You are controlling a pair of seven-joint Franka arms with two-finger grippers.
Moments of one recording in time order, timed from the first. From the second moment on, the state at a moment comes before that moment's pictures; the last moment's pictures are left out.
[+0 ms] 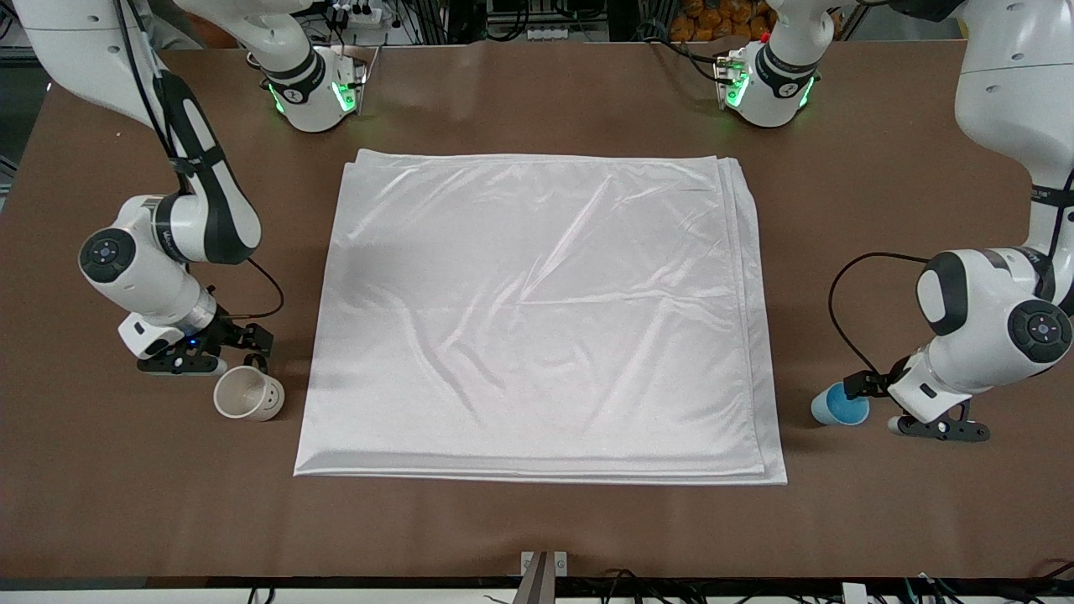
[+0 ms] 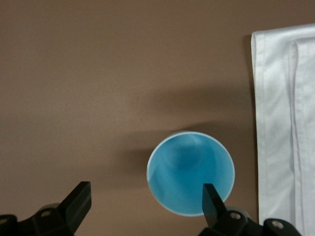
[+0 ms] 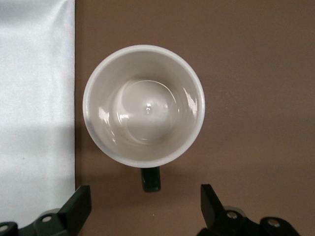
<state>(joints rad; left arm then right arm) 0.13 0.63 -0.09 -1.60 0.09 2.31 0.12 0.03 0.39 -0.06 -2.08 -0.02 2.60 -0.01</state>
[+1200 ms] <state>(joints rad) 0.15 0.69 -0.09 -1.59 0.09 2.39 0.10 0.03 0.43 -0.05 -2.04 -0.02 2.65 -0.08</state>
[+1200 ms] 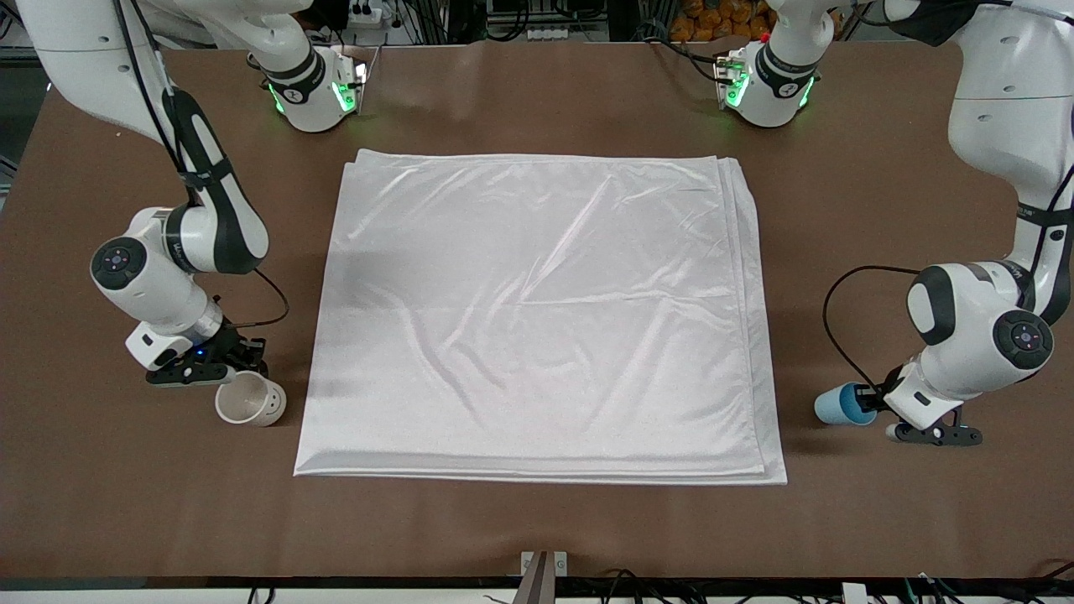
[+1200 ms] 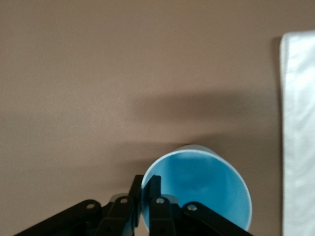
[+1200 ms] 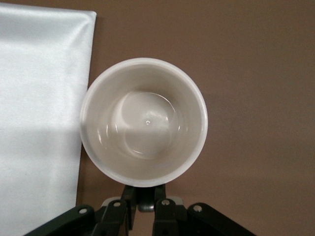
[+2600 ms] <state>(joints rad) -0.05 0.53 -0.20 -1.56 0.05 2.06 -0.34 0.71 0.54 0.01 -1.49 -0.02 2.13 0.65</state>
